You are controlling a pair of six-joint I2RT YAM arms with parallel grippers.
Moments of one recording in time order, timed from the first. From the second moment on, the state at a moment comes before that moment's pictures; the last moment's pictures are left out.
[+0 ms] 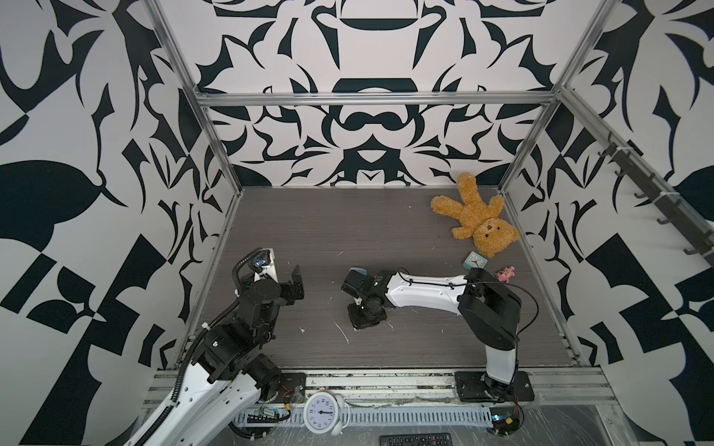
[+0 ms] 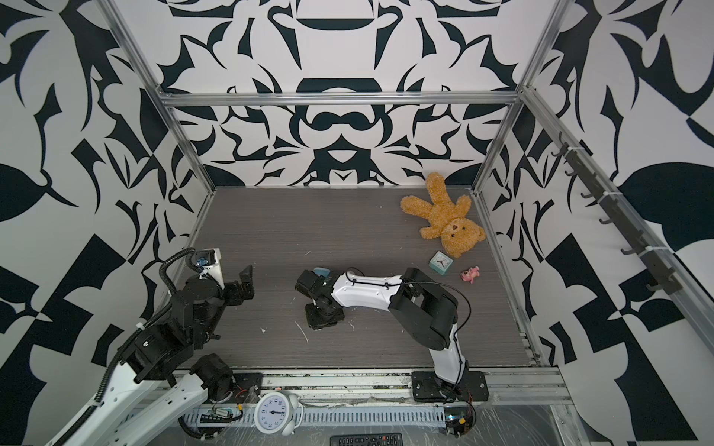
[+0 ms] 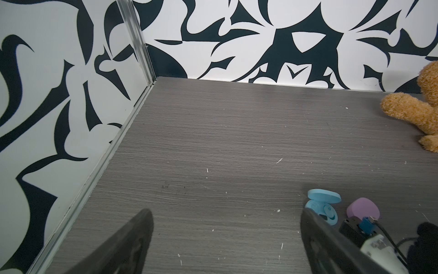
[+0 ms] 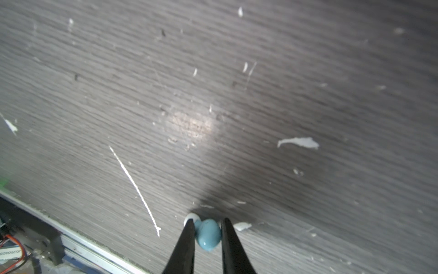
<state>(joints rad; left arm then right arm) -0.67 0.49 0.68 -0.64 -0.61 -0.32 1.06 1.94 1.29 -0.69 -0.21 0.78</state>
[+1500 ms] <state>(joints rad) -0.67 0.49 0.68 -0.64 -0.61 -0.32 1.06 1.88 1.24 -0.63 -0.15 0.86</state>
